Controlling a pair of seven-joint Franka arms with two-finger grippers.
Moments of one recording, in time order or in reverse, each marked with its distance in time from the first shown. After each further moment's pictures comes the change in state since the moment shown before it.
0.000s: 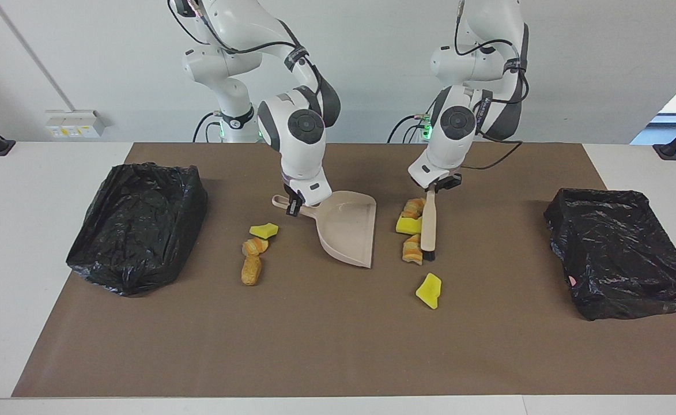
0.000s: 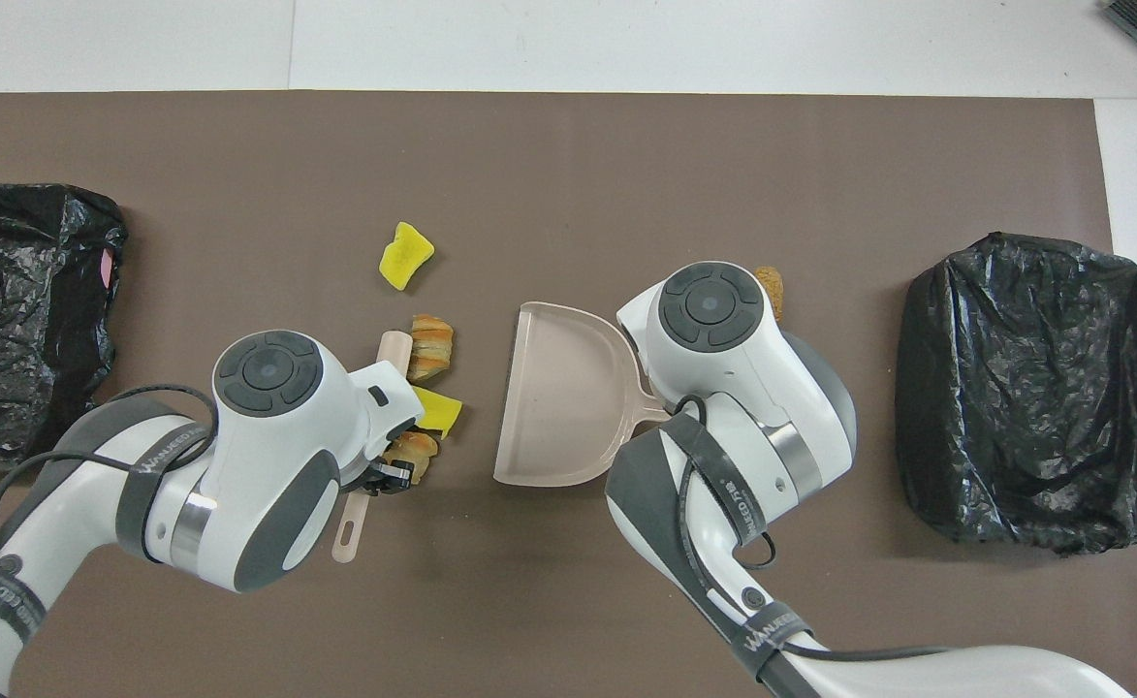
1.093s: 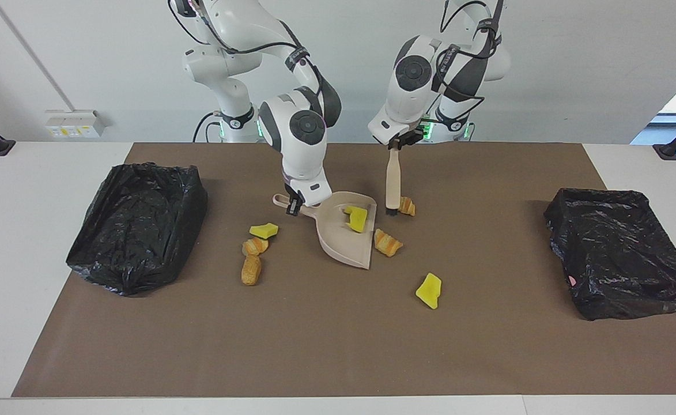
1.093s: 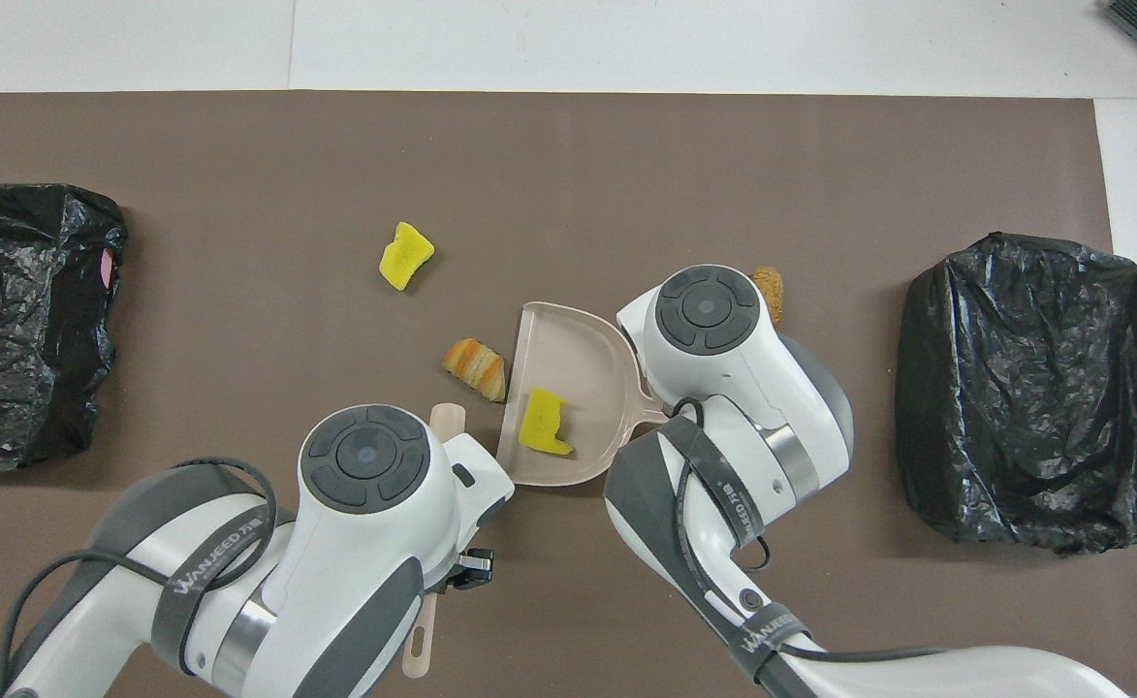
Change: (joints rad) left arm 0.002 -0.149 -0.077 0.080 -0.092 -0.379 -0.113; right arm 0.000 0.000 -0.001 -0.002 0.000 0.000 0.024
